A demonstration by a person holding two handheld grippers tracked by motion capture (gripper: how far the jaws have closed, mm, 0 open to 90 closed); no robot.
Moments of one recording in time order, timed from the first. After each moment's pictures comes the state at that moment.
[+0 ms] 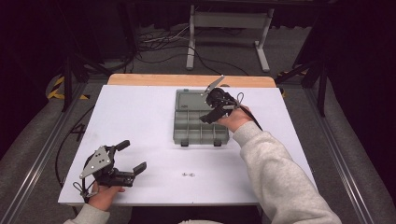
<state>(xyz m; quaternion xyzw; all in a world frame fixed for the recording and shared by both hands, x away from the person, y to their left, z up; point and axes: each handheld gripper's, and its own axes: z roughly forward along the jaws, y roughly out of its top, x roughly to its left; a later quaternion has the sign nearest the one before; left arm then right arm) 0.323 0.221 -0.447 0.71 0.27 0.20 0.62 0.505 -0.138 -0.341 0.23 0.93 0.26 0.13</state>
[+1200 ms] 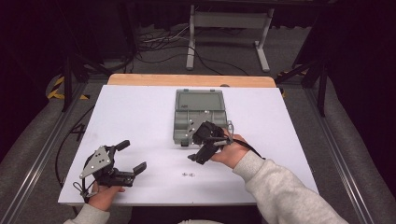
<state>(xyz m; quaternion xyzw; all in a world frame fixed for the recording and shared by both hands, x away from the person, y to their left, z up) 0.323 0.221 -0.447 0.71 0.27 0.20 0.62 0.396 -0.098 -0.352 0.10 0.96 0.24 0.10</state>
